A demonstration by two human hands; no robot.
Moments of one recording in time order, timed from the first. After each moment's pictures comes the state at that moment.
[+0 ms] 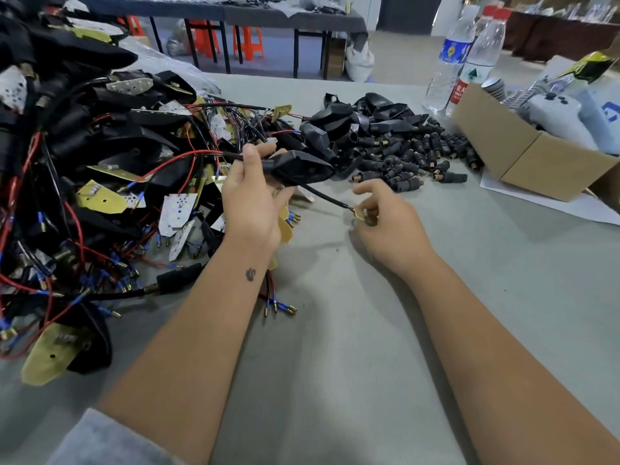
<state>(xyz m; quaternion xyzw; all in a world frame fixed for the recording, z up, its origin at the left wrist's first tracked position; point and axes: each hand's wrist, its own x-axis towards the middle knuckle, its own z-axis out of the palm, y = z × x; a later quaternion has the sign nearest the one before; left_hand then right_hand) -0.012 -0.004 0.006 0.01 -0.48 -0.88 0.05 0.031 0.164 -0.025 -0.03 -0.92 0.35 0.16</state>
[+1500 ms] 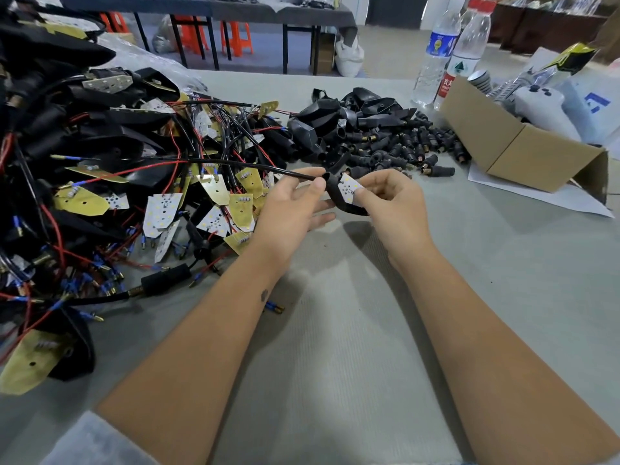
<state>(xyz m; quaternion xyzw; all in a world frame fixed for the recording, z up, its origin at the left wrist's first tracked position) 0.000 0.024 -0.016 -0.10 -0.59 -0.79 -0.09 0.034 0.162 -0.013 -0.12 -0.75 0.60 0.26</state>
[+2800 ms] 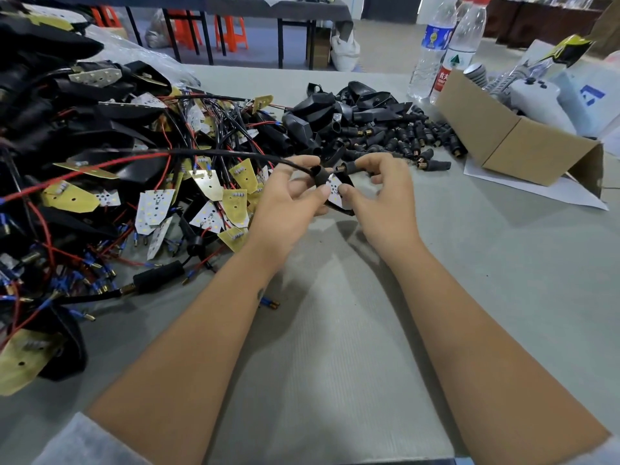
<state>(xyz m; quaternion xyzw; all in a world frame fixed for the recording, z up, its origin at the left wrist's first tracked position) 0.001 0.022 -0.016 -0.18 -0.64 -0.74 -0.04 0.032 0.160 -0.016 -0.07 -0.83 0.46 0.31</state>
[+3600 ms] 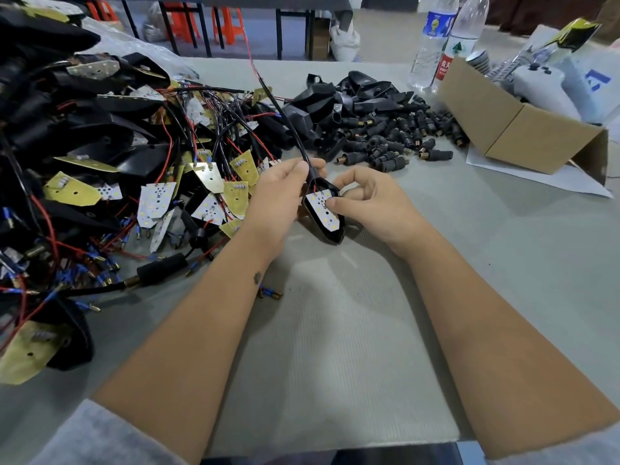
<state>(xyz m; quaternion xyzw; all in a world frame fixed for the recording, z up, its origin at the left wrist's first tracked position) -0.006 0.017 -0.012 -0.11 -0.65 -0.74 -0.09 0.041 0.161 -0.009 0.00 -0.78 0.62 0.05</state>
